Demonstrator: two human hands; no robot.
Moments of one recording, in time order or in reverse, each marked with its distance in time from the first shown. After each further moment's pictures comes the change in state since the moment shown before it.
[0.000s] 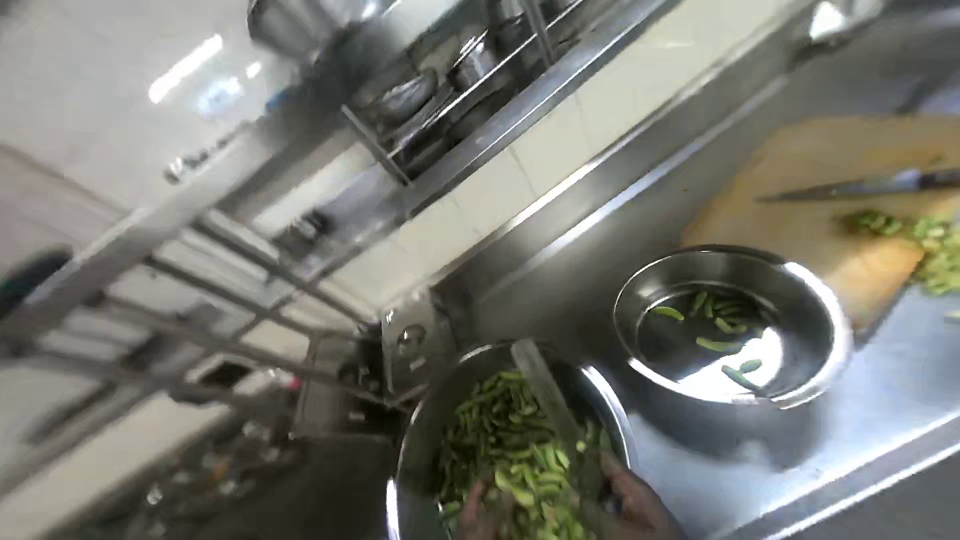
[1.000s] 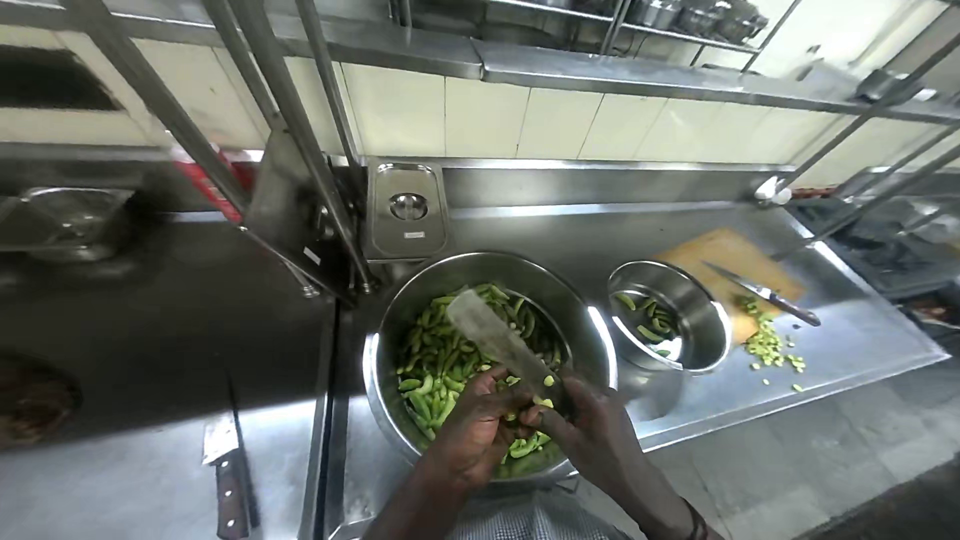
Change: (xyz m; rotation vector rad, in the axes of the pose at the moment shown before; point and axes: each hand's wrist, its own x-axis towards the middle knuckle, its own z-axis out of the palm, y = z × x) left_hand -0.026 0.029 -0.062 -0.544 -0.348 -0.241; right_hand -0.008 0.012 0.100 -1.037 0.023 -0.404
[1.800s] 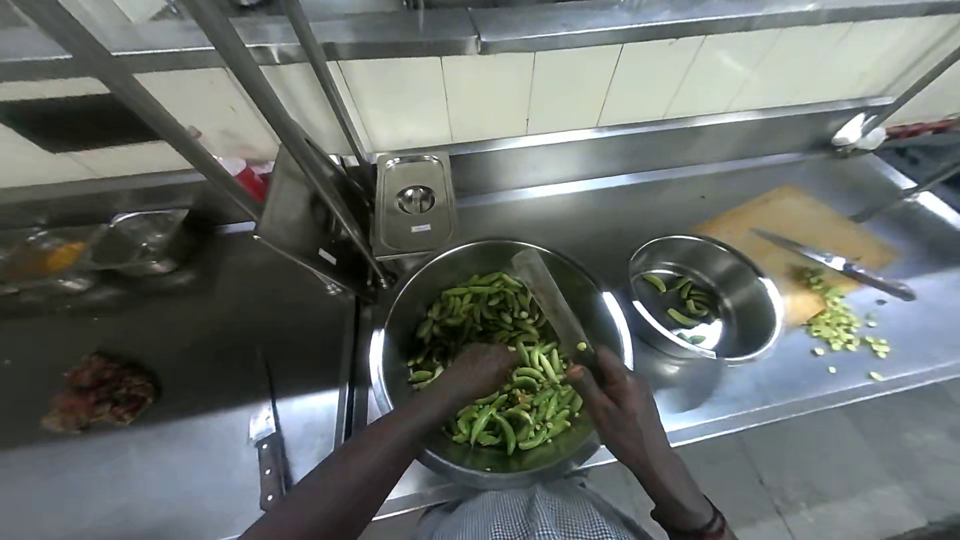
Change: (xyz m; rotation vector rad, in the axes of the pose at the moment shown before) left_hand 0.124 -0.001 -0.070 2.315 -0.349 0.027; right_hand 0.002 0.048 -0.016 0.083 0.060 0.236
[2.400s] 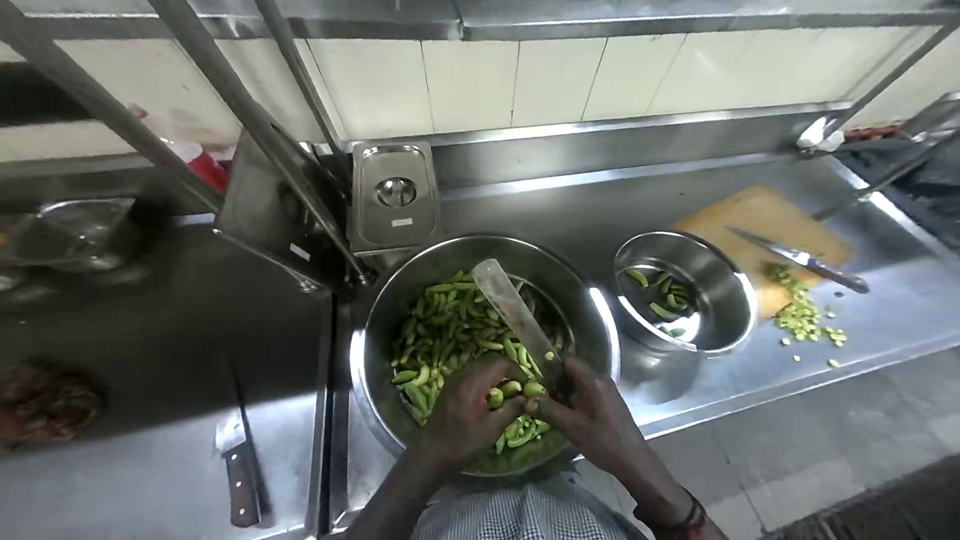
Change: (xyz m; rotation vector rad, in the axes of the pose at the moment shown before) left_hand -0.092 0.064 -0.025 -0.765 0.704 0.080; right_hand -0.004 -0.013 0.007 0.129 -0.219 0.050
